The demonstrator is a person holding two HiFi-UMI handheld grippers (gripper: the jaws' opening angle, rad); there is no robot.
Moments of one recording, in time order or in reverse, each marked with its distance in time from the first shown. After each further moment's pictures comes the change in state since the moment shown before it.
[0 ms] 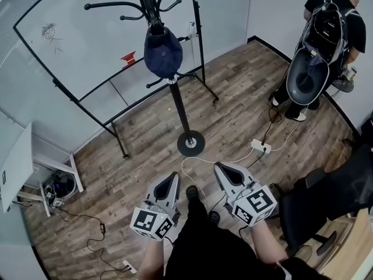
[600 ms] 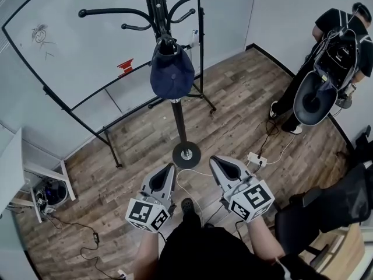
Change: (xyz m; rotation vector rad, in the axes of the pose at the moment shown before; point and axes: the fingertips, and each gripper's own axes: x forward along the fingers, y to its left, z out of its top) left arm 0.094 0.099 0.046 0.002 -0.043 -0.016; right arm 0.119 -0.047 0.054 -0.059 0.003 0.005
